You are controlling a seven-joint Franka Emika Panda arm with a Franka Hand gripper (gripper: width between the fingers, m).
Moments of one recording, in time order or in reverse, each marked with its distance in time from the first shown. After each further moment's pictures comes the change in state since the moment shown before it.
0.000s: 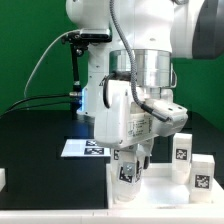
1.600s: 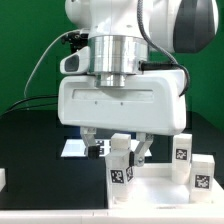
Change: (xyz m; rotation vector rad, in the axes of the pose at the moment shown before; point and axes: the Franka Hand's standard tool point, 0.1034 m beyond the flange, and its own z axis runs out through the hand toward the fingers) arm 0.028 -0.022 -0.013 0.035 0.038 -1.327
